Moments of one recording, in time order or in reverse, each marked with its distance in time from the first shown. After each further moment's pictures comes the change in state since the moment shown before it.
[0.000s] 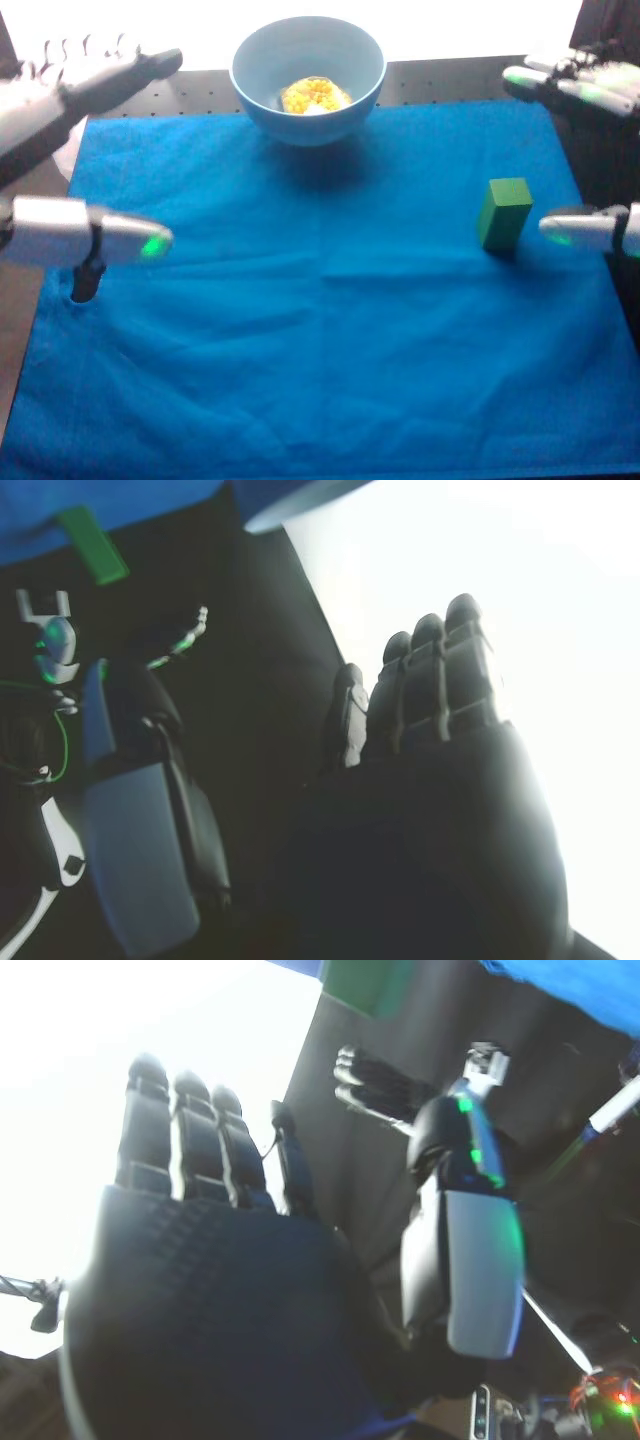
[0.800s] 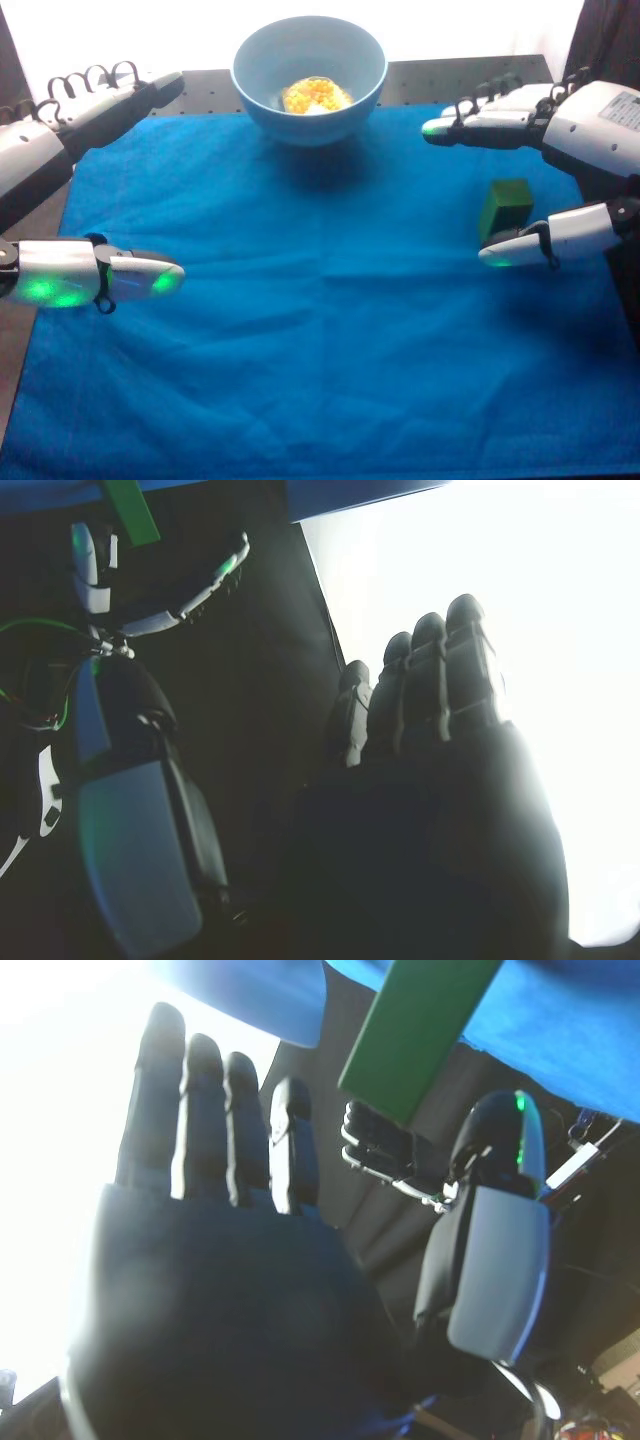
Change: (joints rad) left arm 0.075 -0.043 -0.020 -0.034 -0.135 -0.064; right arm 0.140 -0.120 0.126 -0.195 -0.212 0.003
